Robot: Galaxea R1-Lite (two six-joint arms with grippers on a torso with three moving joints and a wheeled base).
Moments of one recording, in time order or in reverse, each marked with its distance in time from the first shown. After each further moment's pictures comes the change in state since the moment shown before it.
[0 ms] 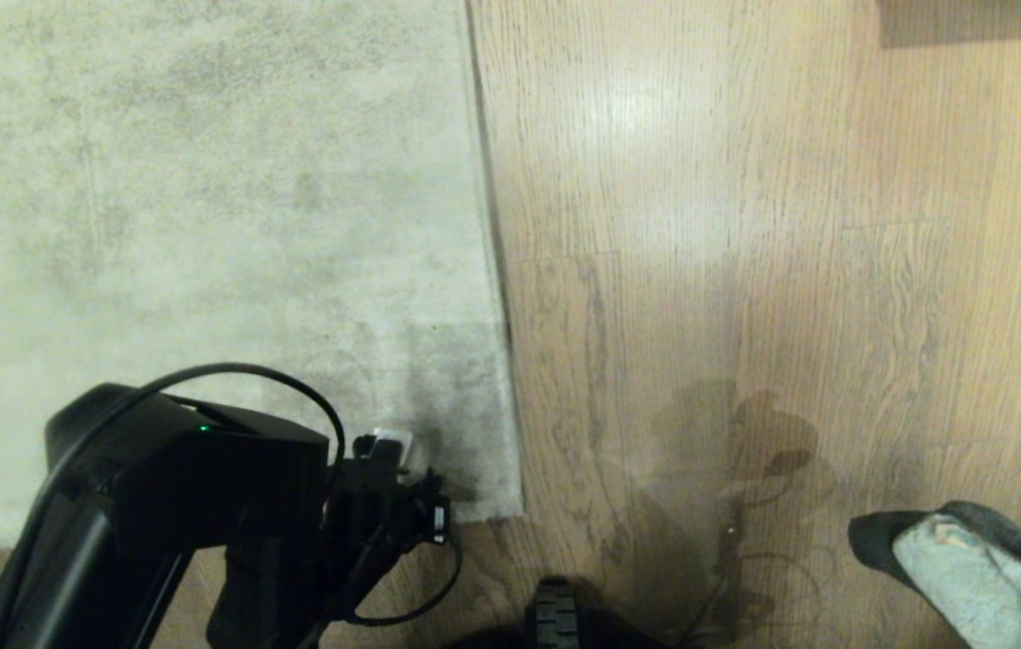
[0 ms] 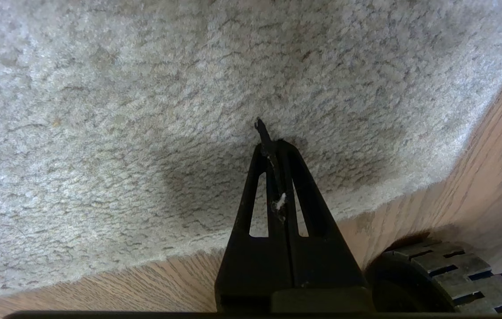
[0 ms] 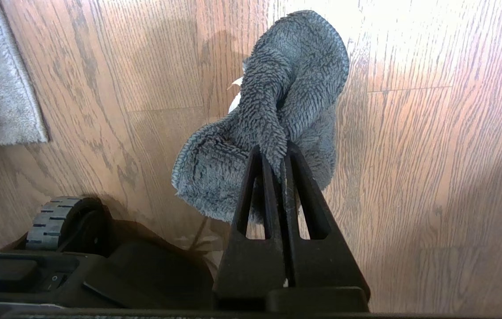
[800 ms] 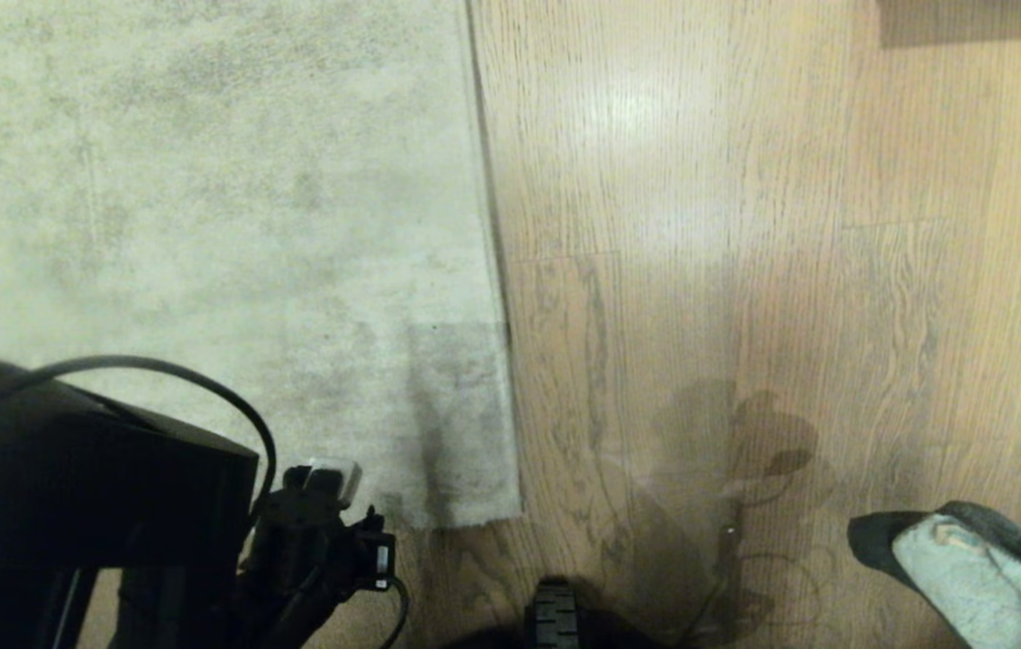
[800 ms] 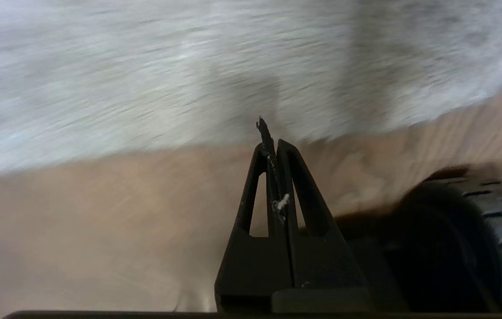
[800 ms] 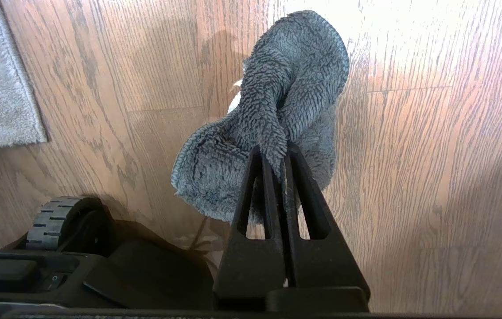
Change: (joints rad) left arm 0.022 -0.182 0.324 -0.003 0.097 -0.035; right arm 0.000 0.000 0.000 0.000 0.000 0.000
